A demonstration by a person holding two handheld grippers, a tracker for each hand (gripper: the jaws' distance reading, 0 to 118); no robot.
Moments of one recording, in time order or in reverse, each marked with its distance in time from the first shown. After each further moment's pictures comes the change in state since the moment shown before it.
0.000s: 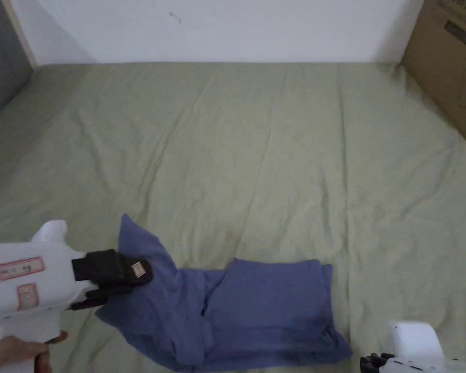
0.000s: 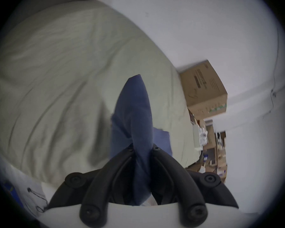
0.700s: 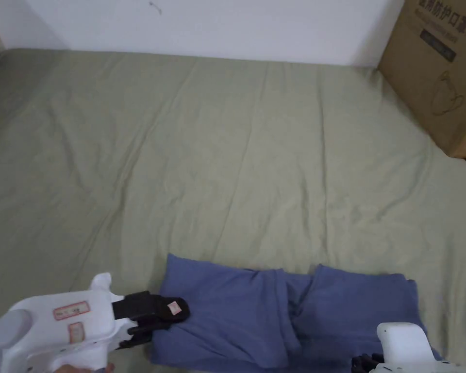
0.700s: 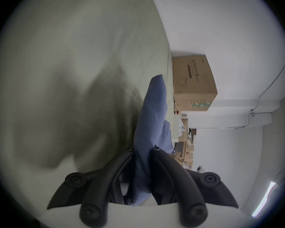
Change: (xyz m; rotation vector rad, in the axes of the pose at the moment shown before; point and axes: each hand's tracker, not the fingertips) left arm -0.122 -0.042 -0.095 -0.138 -0.246 0.287; right arm -0.009 0.004 0.013 0.023 -0.087 0.053
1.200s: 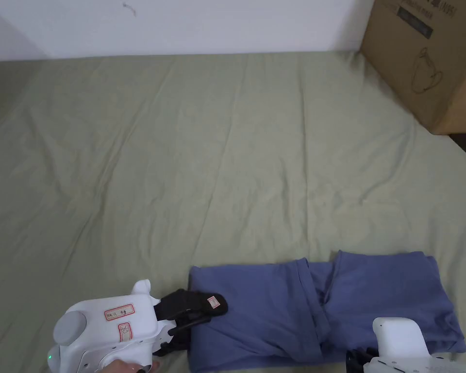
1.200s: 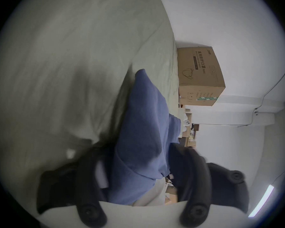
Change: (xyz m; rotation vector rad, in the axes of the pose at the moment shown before) left arm 0.014 -0.034 -0.102 -0.123 -0.016 0.052; right arm 0.035 -0.019 -0.004 0.018 0.041 -0.095
